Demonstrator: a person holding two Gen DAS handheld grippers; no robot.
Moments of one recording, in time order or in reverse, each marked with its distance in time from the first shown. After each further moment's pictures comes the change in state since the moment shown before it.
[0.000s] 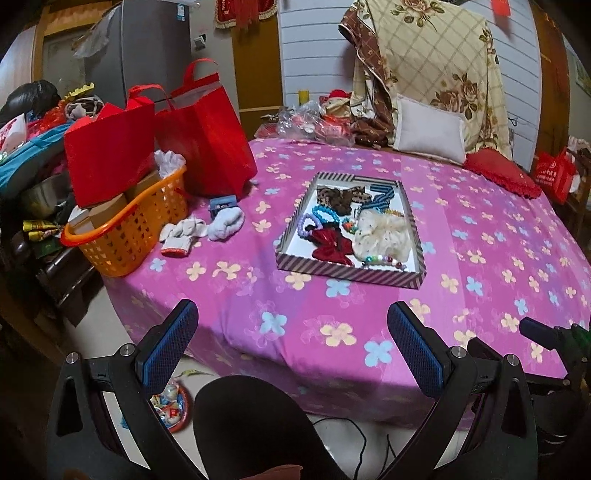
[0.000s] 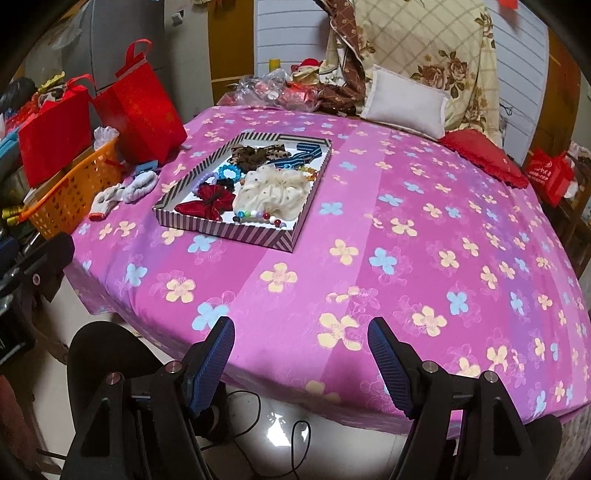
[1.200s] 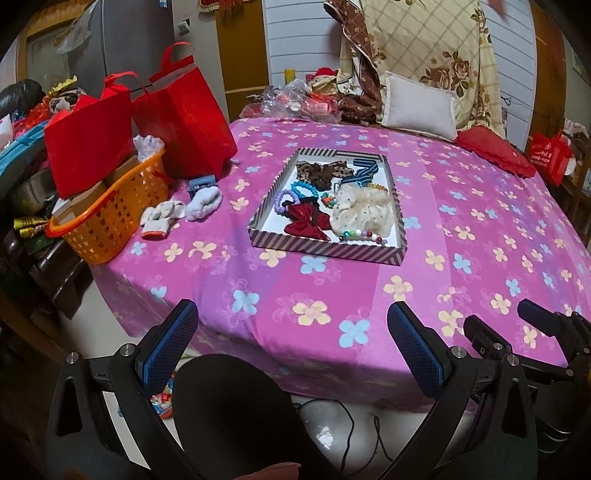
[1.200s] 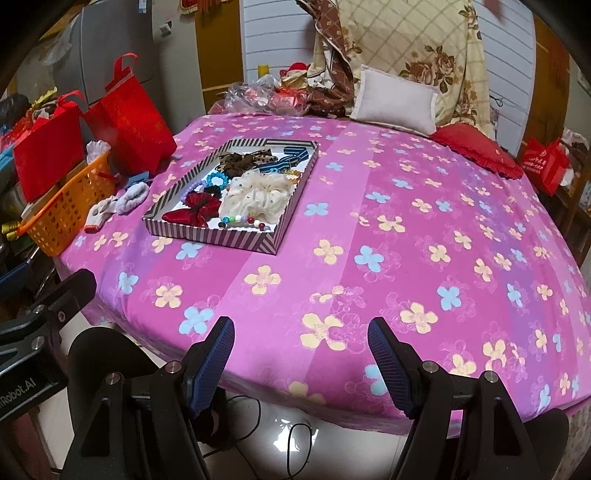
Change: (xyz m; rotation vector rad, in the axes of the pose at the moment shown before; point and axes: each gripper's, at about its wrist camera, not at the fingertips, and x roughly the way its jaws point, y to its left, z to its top) left arm 0.011 -0.028 -0.006 0.030 0.086 -0.032; right arm -0.001 -0.021 -0.004 0.038 -0.032 0.002
